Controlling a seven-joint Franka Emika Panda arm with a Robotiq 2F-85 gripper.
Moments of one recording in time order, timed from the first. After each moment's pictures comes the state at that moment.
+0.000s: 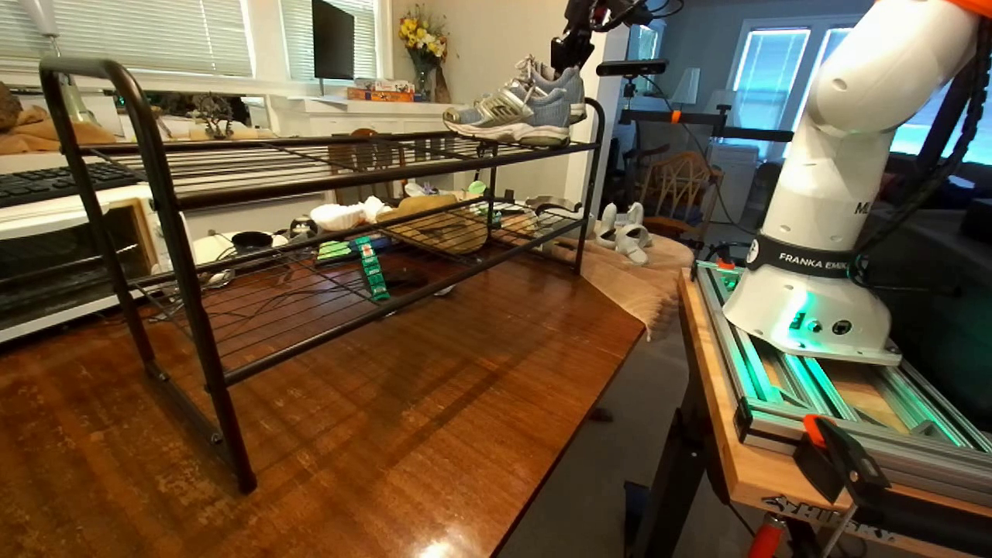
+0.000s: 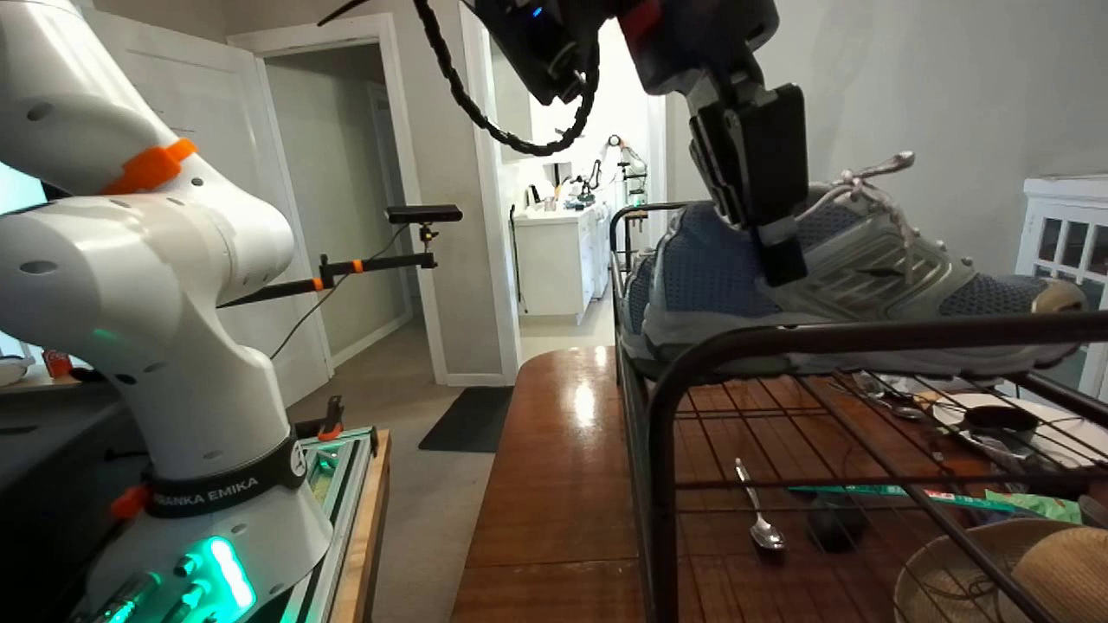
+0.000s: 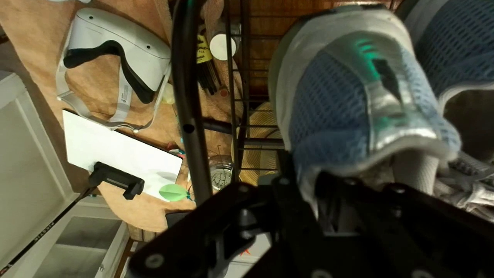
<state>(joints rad) -0.30 -0.44 -0.23 -2.47 -0.17 2.40 -0.09</state>
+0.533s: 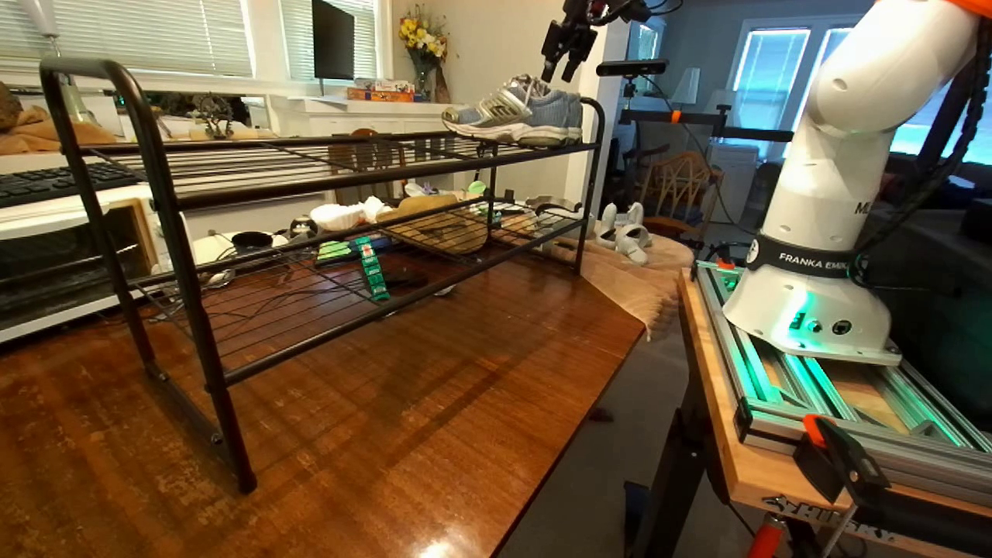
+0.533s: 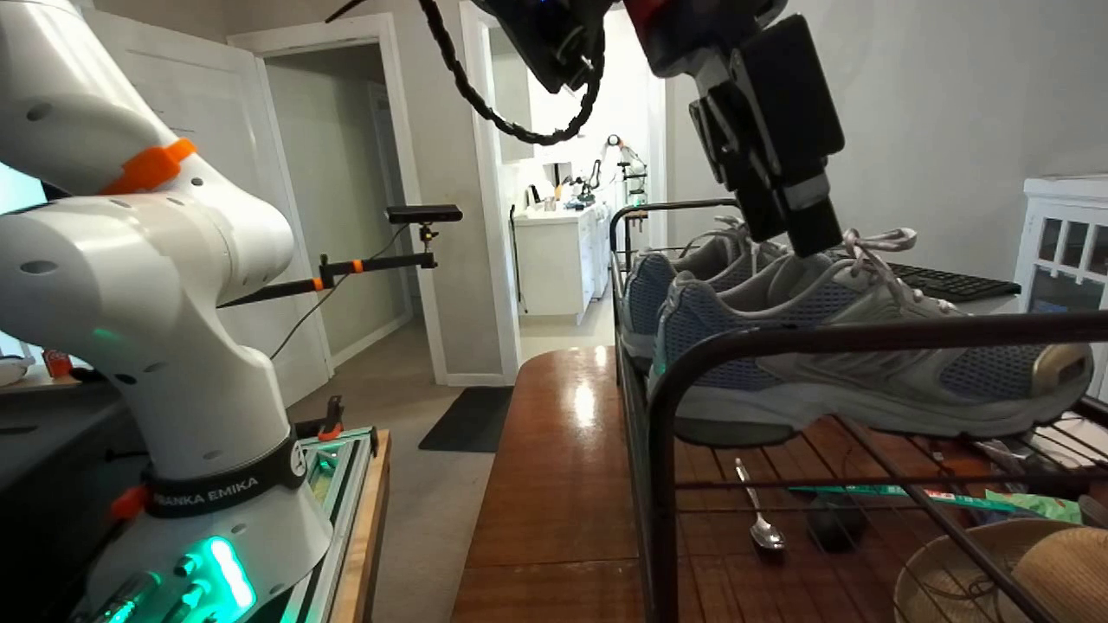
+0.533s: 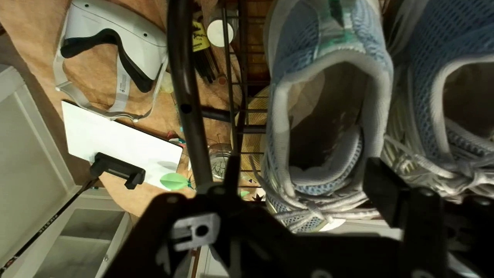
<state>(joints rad) -0.29 -0.44 -0.23 -2.46 -0.16 2.41 -0.08</state>
